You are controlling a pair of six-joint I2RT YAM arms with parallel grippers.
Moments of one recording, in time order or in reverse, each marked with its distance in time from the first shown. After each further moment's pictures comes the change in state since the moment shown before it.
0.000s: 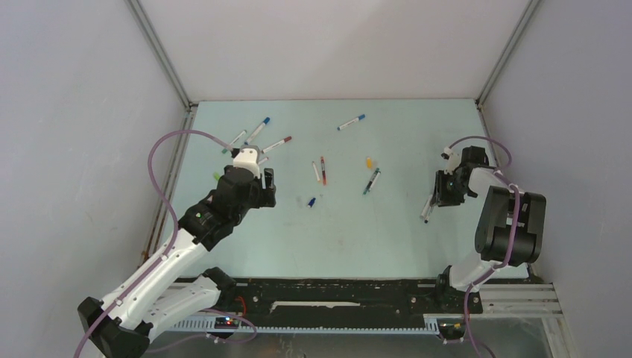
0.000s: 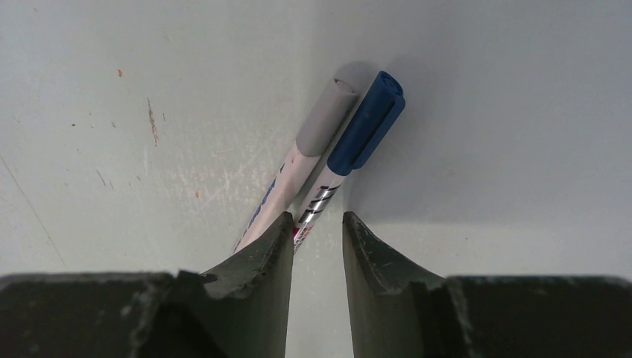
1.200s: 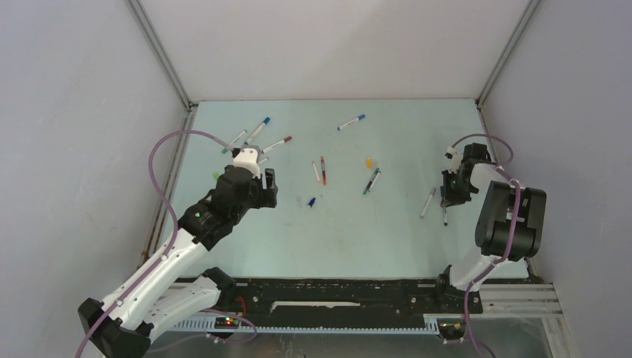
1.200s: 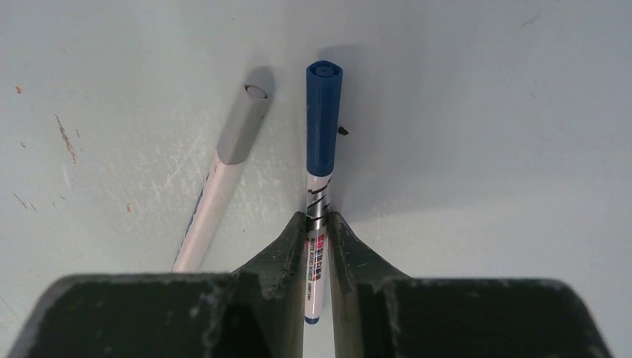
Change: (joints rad) left arm 0.014 0.000 0.000 0.001 0.049 0.003; right arm -0.017 0.047 0.057 -0.043 0.136 -0.034
